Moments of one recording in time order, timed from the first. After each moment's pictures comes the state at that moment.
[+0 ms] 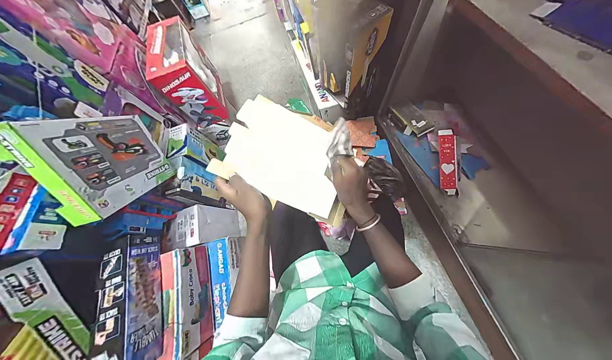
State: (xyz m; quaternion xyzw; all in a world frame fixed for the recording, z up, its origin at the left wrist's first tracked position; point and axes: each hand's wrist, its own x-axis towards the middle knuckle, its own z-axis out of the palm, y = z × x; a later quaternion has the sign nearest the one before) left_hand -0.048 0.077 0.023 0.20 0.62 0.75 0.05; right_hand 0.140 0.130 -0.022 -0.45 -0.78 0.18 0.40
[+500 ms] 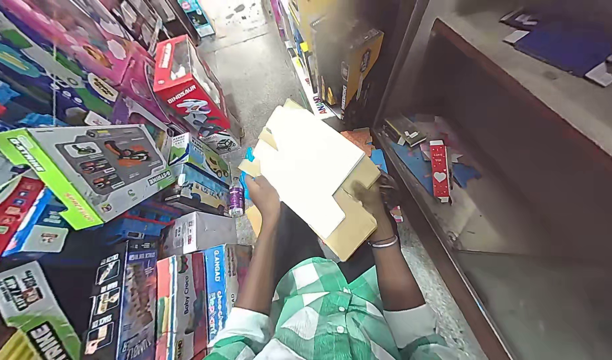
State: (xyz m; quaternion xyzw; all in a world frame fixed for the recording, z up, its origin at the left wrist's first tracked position) left_hand -0.041 0.095 -0.016 0.26 0.79 0.55 0.09; right_hand 0.192 0.125 -0.001 -0.40 -0.41 0.64 0.51
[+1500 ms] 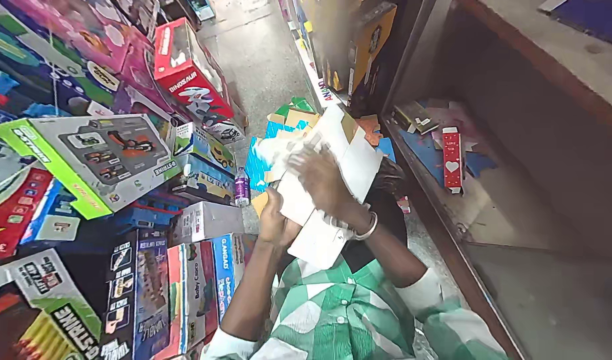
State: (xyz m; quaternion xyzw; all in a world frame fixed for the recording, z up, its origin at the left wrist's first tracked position) left_hand 0.004 0.021 0.041 0.22 0.26 0.71 0.62; right_hand 0.119 0.129 0.019 -0.21 -0.83 0.27 0.45
